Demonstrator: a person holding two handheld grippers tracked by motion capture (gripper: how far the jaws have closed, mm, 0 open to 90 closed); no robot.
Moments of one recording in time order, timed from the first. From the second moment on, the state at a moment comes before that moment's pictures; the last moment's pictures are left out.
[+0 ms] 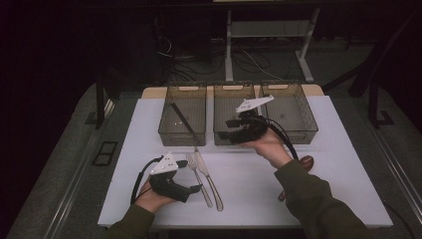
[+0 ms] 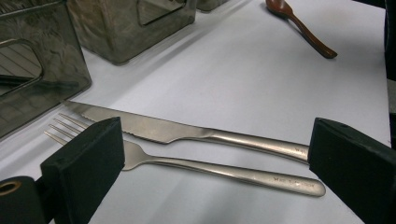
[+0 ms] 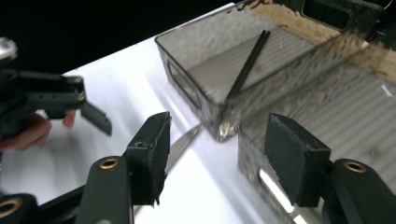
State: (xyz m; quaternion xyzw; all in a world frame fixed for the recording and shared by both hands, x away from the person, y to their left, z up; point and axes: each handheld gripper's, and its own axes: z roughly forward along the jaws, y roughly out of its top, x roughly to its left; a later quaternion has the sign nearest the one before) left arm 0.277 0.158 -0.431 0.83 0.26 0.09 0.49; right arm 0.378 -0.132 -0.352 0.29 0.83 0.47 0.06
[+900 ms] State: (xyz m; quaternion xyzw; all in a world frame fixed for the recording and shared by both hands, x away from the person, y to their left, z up) left arm 0.276 0.160 -0.431 0.83 0.27 0.09 0.48; right arm 0.285 -0.257 -0.392 0.32 0.82 0.47 0.08
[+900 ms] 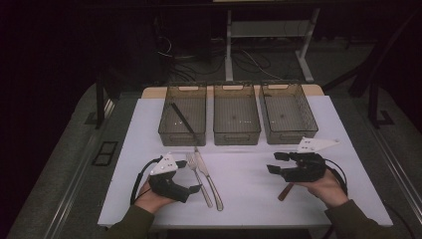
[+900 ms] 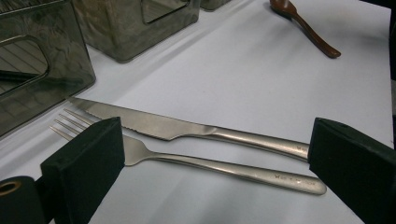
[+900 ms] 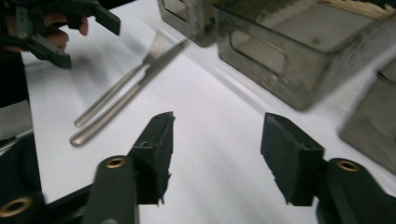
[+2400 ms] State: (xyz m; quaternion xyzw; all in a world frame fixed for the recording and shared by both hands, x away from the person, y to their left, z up) left arm 0.276 0.162 -0.431 0.83 0.27 0.10 0.48; right arm 0.263 -0.302 -0.451 0.36 0.85 0.37 0.09
